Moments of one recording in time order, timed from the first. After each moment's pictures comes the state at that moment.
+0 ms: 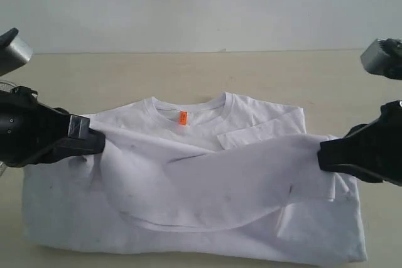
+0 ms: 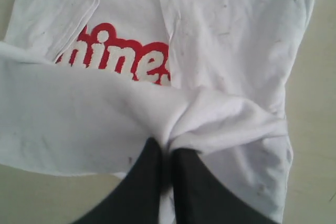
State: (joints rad) left arm -0.31 1.19 -0.63 -0.86 0.53 0.53; right arm 0.14 1.04 -0.57 0.62 0.58 -0.39
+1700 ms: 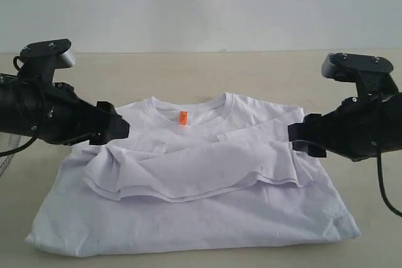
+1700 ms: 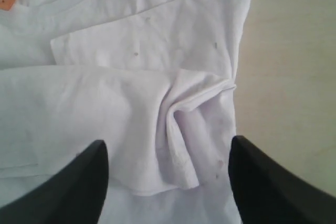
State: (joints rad) left arm -0.31 1.52 -0.73 -0.87 0.27 0.70; right arm 0.14 1.45 -0.64 0.66 0.22 -0.44
